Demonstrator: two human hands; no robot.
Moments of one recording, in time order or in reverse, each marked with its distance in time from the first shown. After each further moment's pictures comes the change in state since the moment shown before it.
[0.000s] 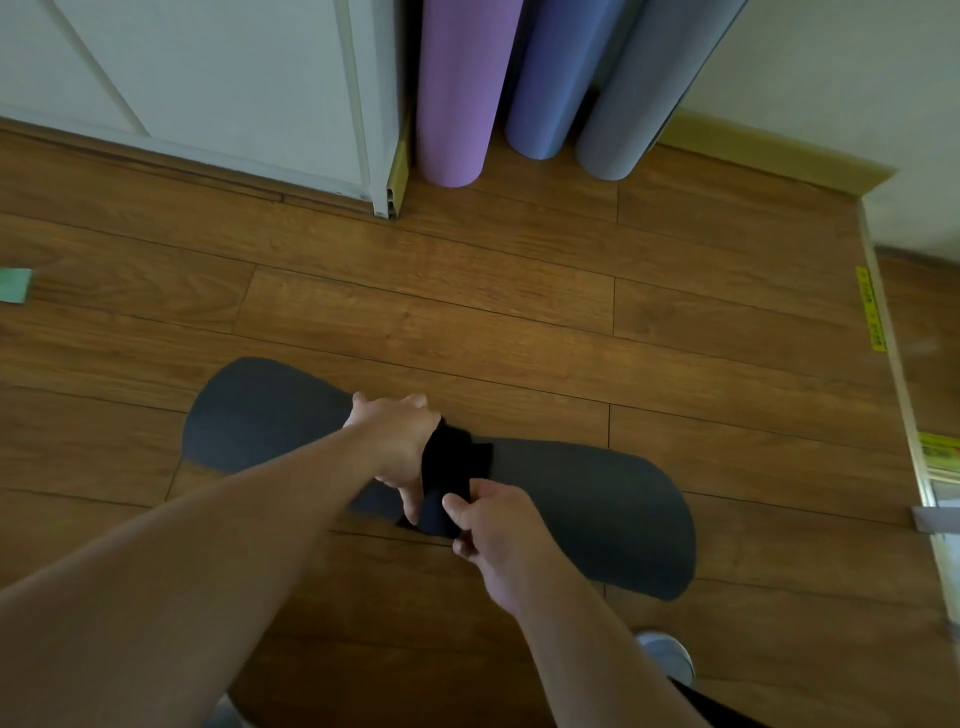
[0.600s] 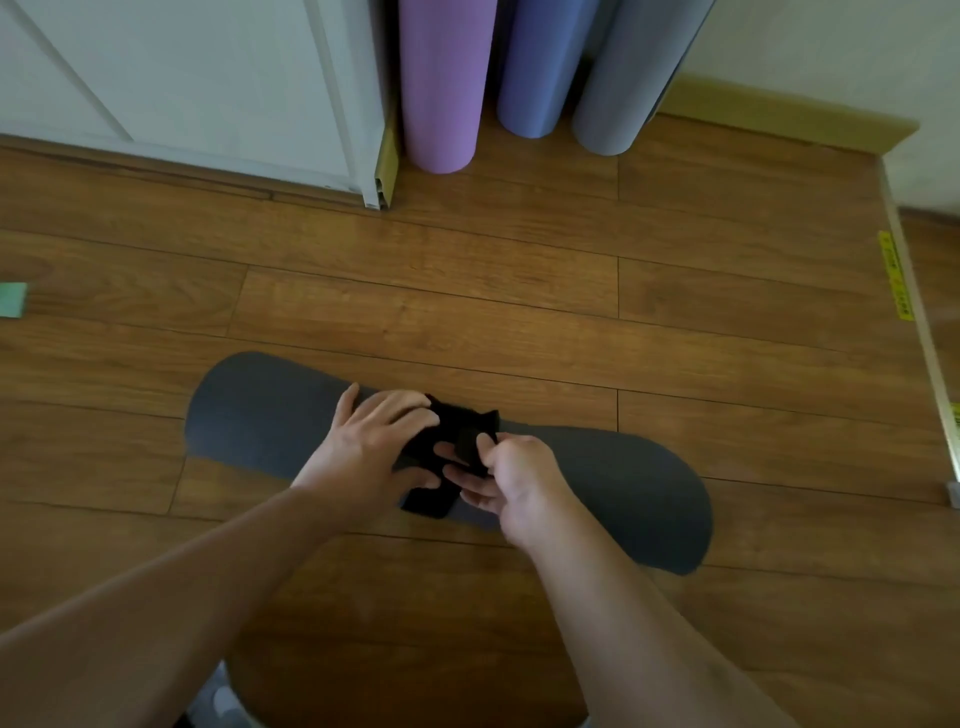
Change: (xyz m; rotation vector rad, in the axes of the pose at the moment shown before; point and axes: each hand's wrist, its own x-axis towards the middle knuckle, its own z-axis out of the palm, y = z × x) left_hand -0.010 -0.022 0.073 -0.304 0.814 0.305; right_hand 0.039 -0.030 -0.011 0.249 -0.026 0.013
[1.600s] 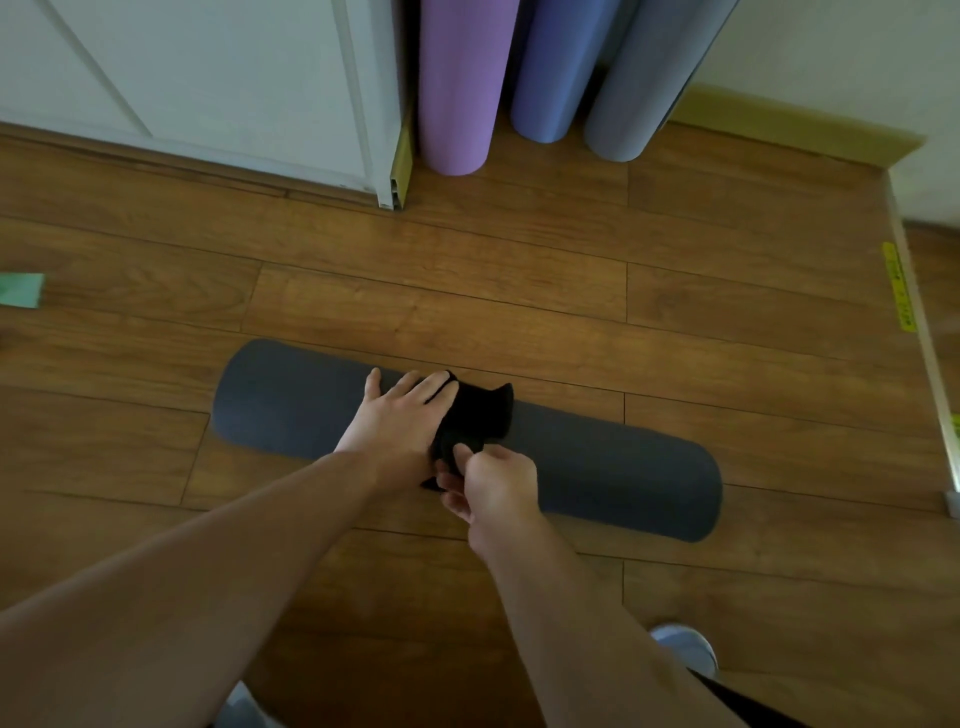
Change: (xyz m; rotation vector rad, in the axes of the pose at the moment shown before) left_hand 0.037 0.015 -0.012 0.262 -0.351 -0.125; right_hand -0.012 0.018 0.039 0.119 0.233 0.007
